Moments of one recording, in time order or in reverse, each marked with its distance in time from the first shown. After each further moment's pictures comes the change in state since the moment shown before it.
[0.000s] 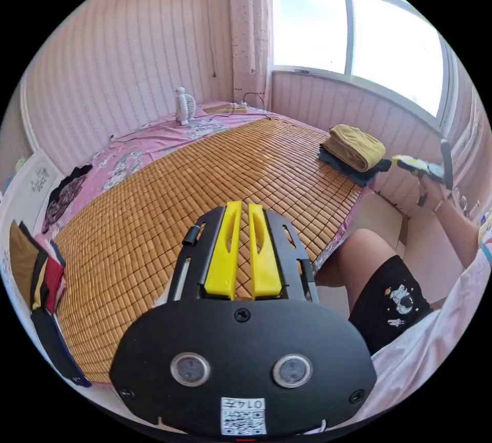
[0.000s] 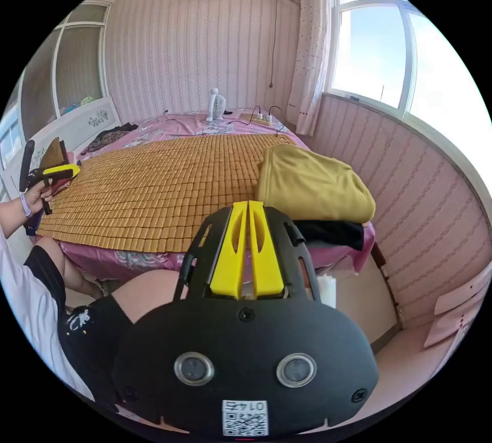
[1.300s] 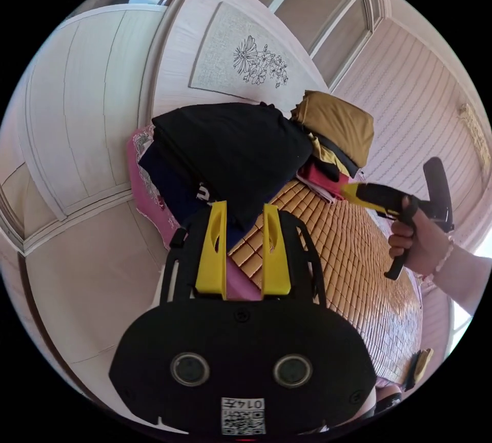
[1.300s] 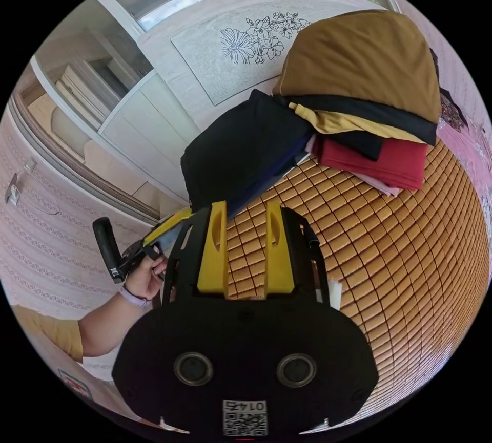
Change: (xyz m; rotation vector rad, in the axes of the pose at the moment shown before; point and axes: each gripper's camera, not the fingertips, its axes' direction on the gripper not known) left arm -0.391 0.725 -0.208 0.270 -0.618 -1.253; right arm -1.041 0.059 0.316 -0.476 -1.069 -0.839
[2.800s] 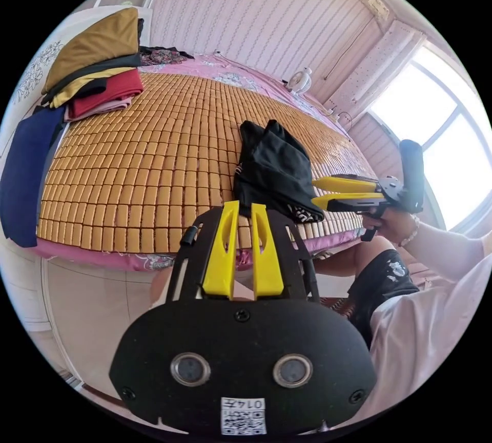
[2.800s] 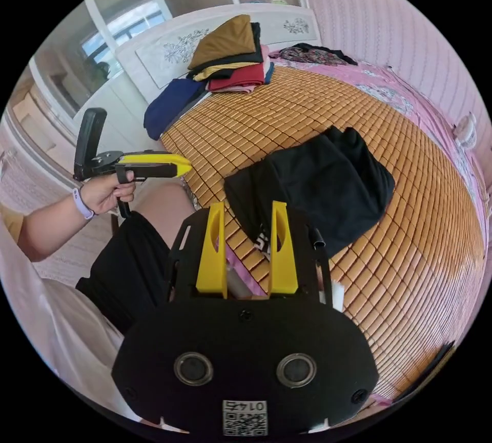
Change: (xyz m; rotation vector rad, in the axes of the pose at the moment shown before) left arm 0.353 0.060 0.125 -0.506 0.449 0.679; right arm 0.111 0.322 -0.198 0.047 0.314 0.204
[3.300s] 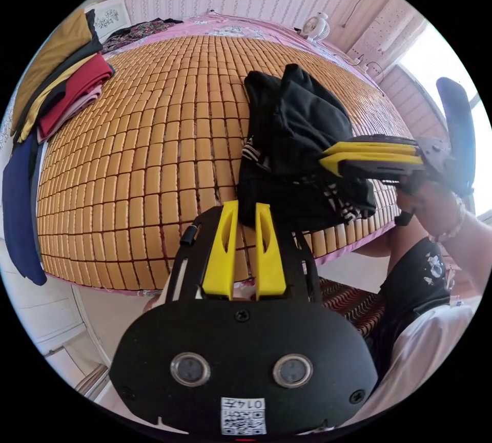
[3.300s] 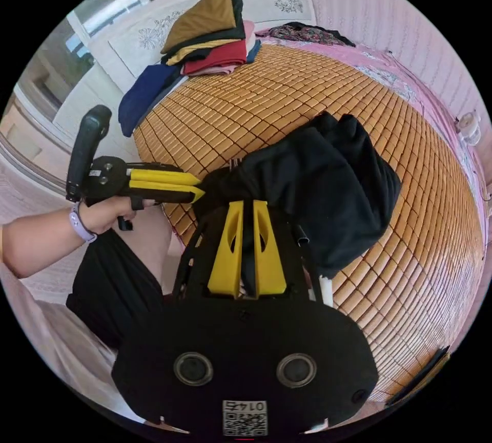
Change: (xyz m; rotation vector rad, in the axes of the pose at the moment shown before) left arm 0.019 -0.100 0.089 -0.250 -0.163 0.070; right arm 0.050 -0.052 -0.030 -0.091 0.028 0.050
